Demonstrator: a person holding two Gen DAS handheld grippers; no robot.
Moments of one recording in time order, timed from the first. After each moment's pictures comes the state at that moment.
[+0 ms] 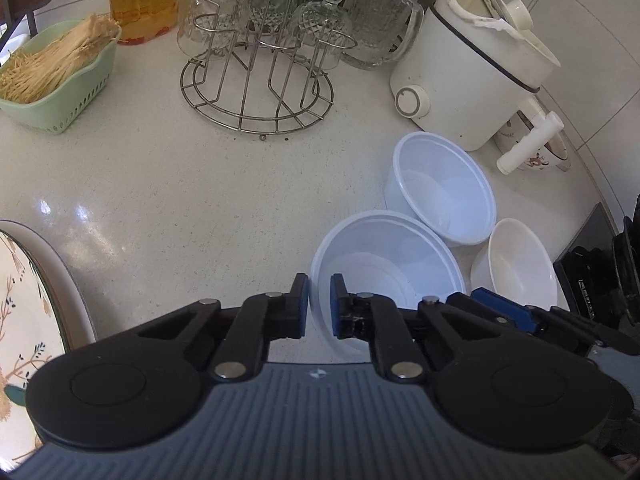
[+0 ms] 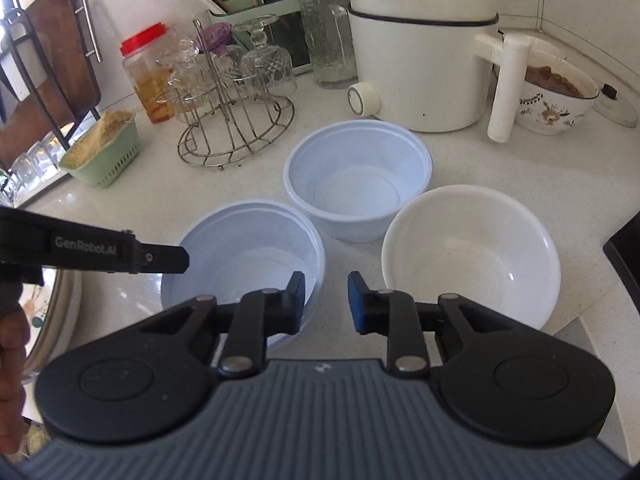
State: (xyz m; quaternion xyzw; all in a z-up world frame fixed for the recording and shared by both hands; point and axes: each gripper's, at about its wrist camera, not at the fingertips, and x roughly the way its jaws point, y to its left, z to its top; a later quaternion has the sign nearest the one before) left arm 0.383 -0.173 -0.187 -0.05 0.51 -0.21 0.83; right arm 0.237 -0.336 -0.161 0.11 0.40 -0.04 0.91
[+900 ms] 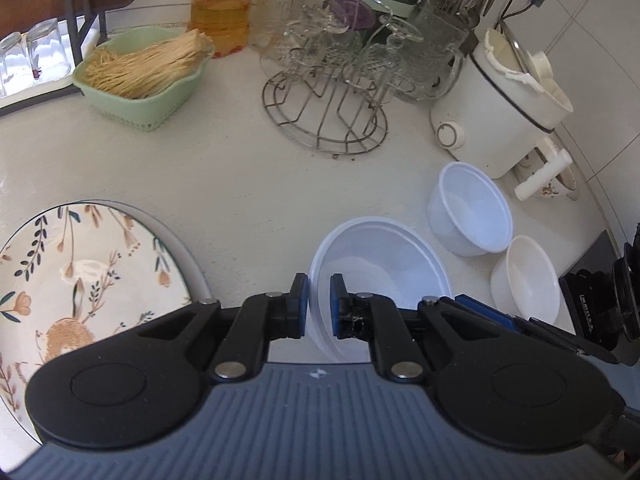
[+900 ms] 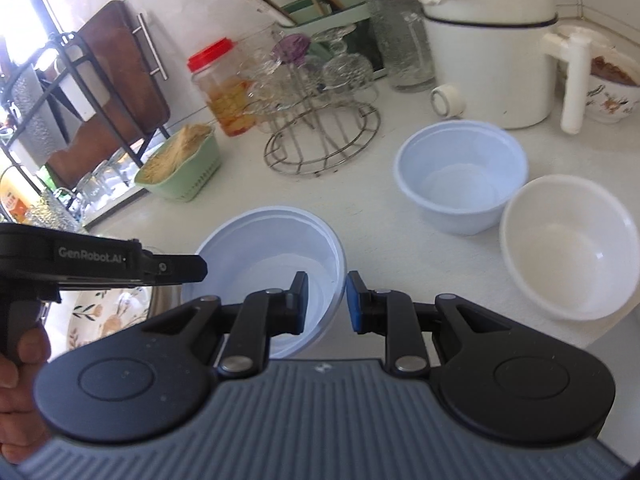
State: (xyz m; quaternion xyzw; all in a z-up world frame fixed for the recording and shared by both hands) left arm 0.359 -0.095 -0.157 -0.07 0.50 -0.17 0.85; right arm 0.233 -0.284 -0.150 0.17 0.38 0.03 0.91
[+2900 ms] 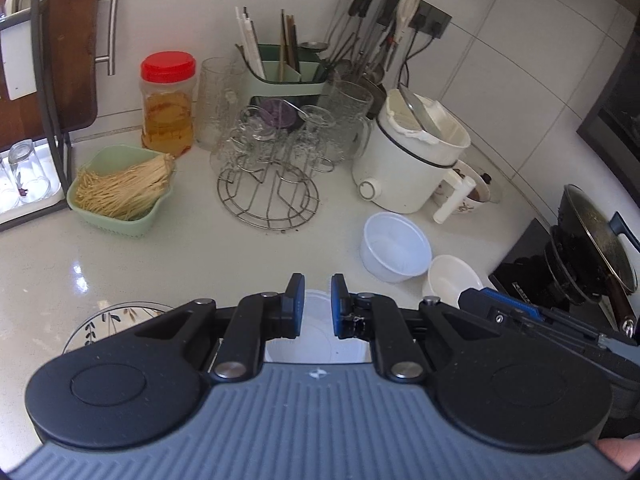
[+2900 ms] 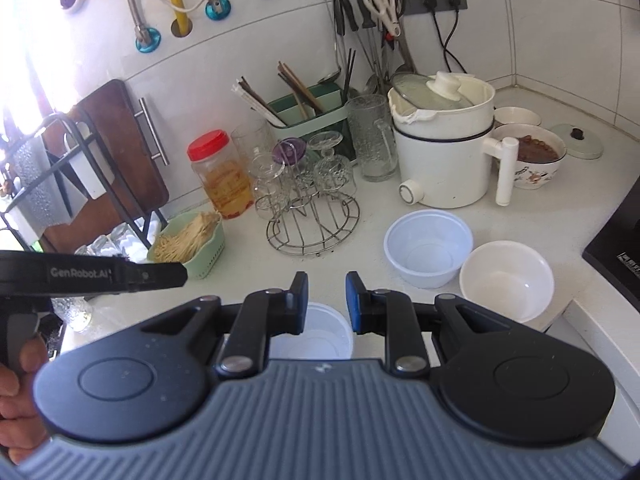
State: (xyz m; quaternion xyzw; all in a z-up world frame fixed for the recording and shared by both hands) left arm 0.330 -0.058 -0.045 -0.03 0.41 -0.29 0.87; right arm 0.171 -0.239 -0.039 0.15 0.29 -0.10 0.94
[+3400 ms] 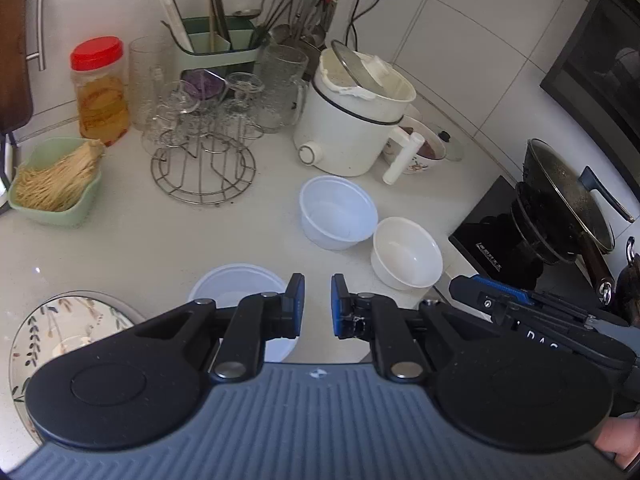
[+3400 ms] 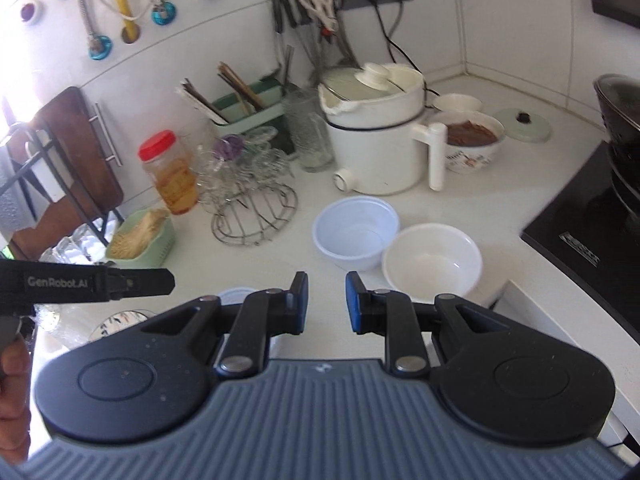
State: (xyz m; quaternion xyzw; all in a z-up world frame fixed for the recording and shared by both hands) left arm 0.310 -0.119 -0.053 0.00 0.44 -0.34 0.83; right arm 0.141 -0.287 -0.047 0.16 0.32 -0.15 0.92
